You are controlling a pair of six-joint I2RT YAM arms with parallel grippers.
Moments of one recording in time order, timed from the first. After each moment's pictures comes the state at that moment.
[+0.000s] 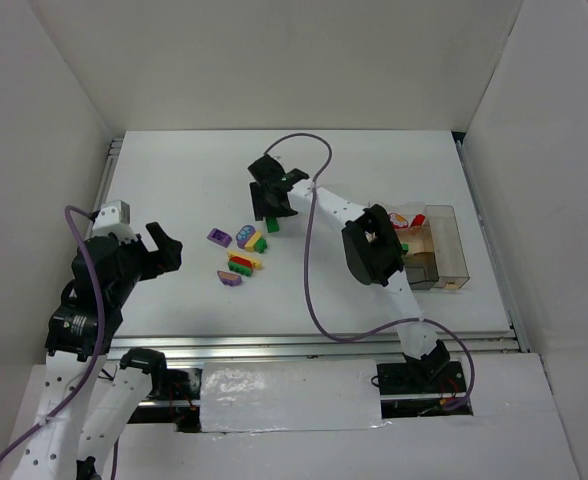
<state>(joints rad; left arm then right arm) -0.13 0.57 0.88 -0.71 -0.07 -0.37 0.69 2.38 2.08 -0.68 0.22 0.45</state>
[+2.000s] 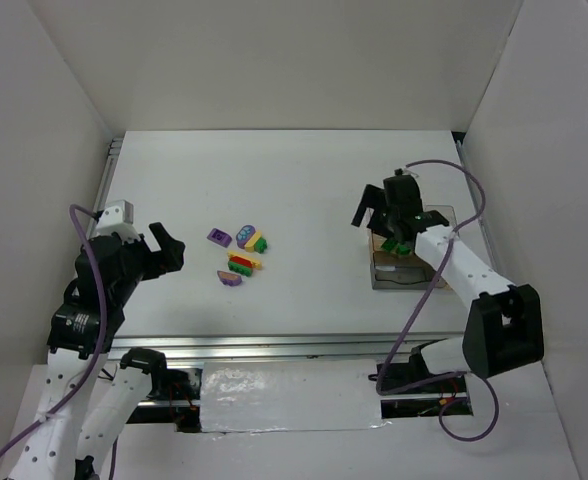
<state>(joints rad) -0.15 0.57 0.86 -0.70 -0.07 -0.37 0.21 1.35 0.96 -0.40 0.13 0.58</state>
